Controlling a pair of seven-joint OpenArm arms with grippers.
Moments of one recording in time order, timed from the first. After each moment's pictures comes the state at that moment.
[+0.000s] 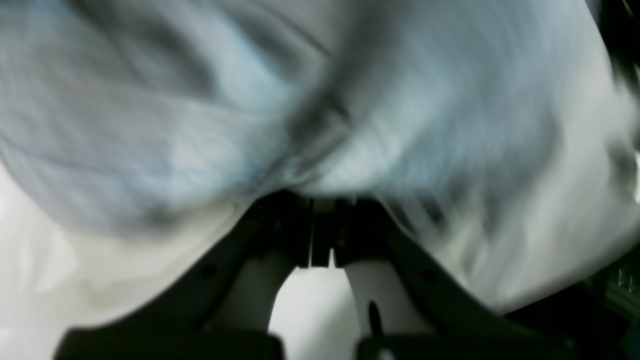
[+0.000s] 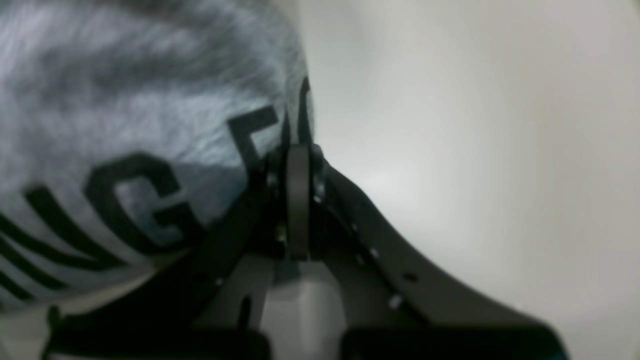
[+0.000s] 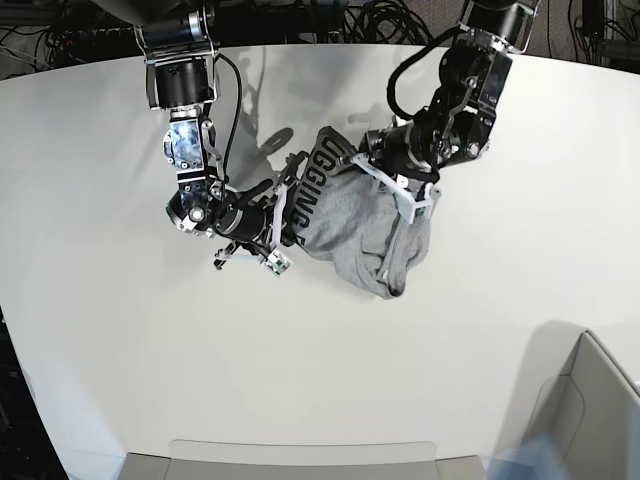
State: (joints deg) left arm 2.4 -13.0 18.2 97.1 -40.0 24.8 62.9; right arm 11.0 0.7 -4.6 73.1 -10.2 44.4 -32.9
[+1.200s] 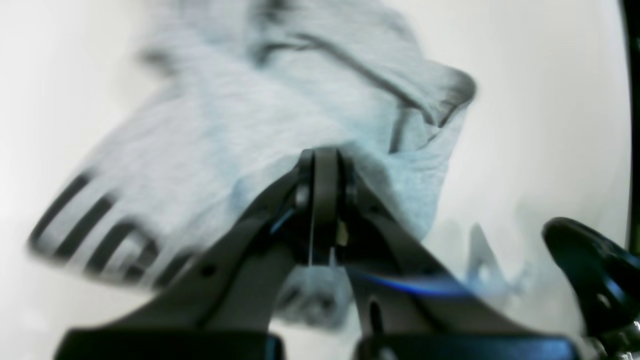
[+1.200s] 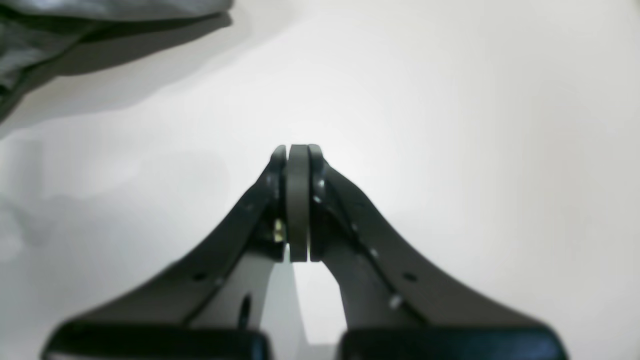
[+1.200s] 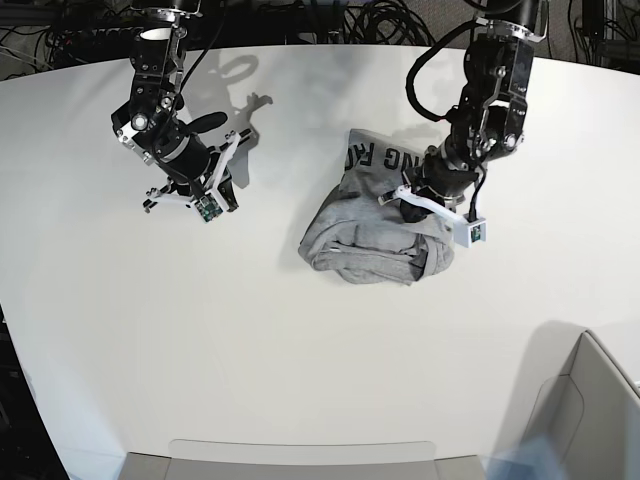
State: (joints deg) left arm 6.6 -15.1 9.3 105.5 -41.5 23.5 46.0; right arm -10.3 -0.9 11.8 103.5 -9.0 44.4 -34.7
